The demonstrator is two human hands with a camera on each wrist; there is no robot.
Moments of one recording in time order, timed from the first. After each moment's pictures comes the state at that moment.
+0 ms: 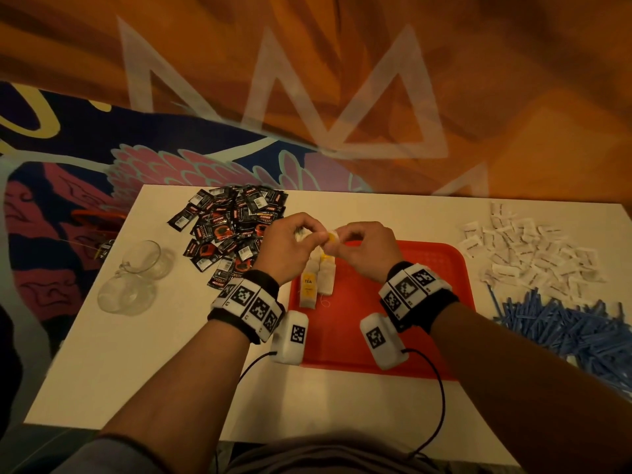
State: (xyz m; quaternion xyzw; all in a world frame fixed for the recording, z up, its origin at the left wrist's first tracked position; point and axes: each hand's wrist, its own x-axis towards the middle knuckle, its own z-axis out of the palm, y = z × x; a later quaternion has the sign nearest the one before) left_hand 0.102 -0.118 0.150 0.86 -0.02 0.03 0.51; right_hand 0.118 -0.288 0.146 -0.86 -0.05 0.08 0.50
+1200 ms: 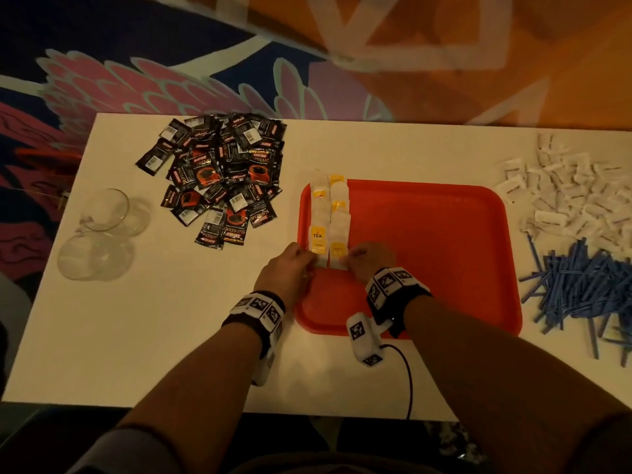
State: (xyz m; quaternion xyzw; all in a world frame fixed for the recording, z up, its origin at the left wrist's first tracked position) left_hand 0.054 -0.080 -0.019 0.95 -0.07 -0.21 0.23; right_hand 0.097 -0.262 -0.015 -0.88 0.17 0.29 0.33
